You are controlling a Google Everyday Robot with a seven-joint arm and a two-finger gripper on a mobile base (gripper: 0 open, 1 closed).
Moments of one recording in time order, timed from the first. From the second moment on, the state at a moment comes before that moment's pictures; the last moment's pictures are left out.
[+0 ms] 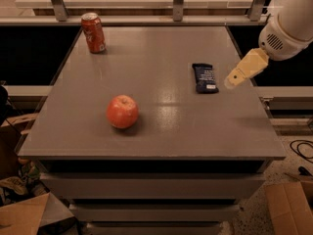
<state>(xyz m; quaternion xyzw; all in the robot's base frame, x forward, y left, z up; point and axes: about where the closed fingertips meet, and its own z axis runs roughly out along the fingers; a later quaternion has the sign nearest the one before) 0.567 -0.248 0.917 -0.31 0.93 -0.01 0.21</state>
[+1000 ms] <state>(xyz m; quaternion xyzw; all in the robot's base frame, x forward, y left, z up) 0.602 -0.179 0.932 -0.17 0.96 0.03 0.24</state>
